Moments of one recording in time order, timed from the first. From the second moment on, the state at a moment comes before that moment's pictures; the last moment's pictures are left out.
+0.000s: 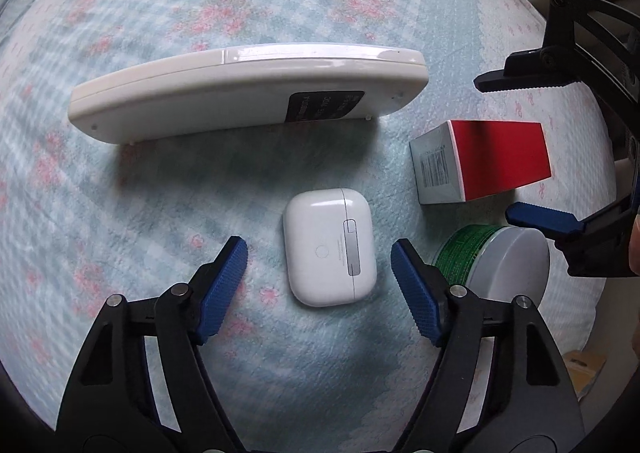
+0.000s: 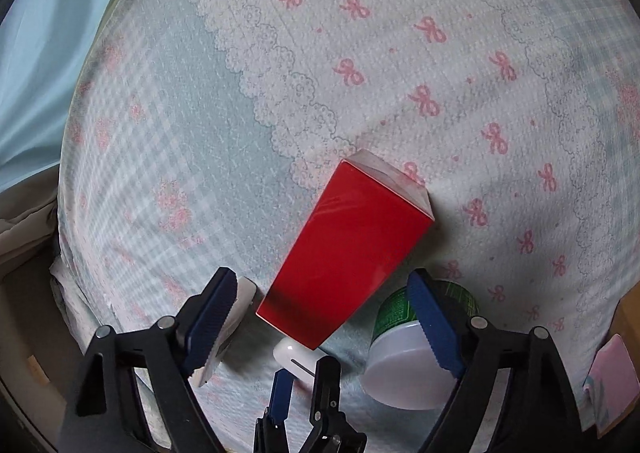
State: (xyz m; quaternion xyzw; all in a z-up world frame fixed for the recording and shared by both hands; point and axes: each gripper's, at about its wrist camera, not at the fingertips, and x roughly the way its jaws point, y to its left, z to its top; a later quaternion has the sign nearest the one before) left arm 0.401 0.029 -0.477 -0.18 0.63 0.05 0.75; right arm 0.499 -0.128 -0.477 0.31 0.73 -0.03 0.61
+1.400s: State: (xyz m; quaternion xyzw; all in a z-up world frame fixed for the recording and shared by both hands) left arm 0.388 0.048 -0.386 -0.13 0.59 -0.03 0.79; right arm 0.474 -0.136 -0.415 0.34 0.69 0.01 0.64
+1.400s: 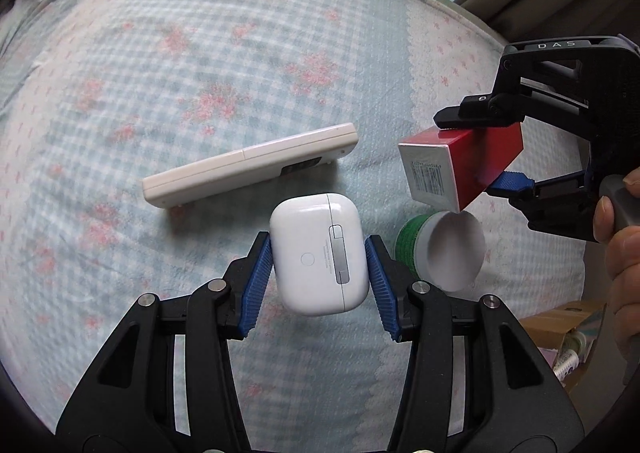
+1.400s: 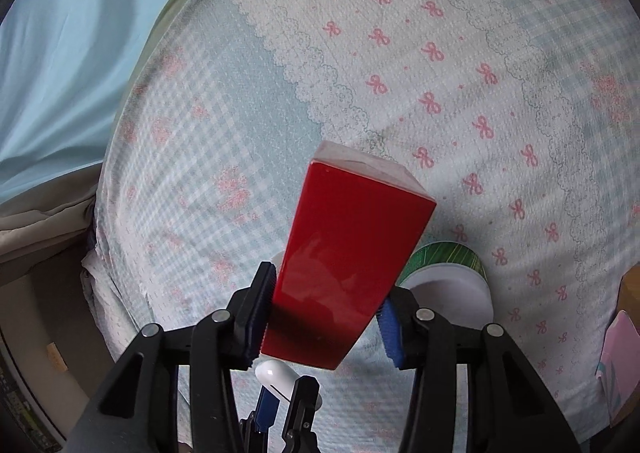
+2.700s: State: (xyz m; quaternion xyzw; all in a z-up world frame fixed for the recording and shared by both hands) left arm 0.232 -0.195 -0.196 -0.02 0.52 -0.25 0.82; right arm 0.242 -0.448 -0.253 0.34 0.60 -0.01 0.73
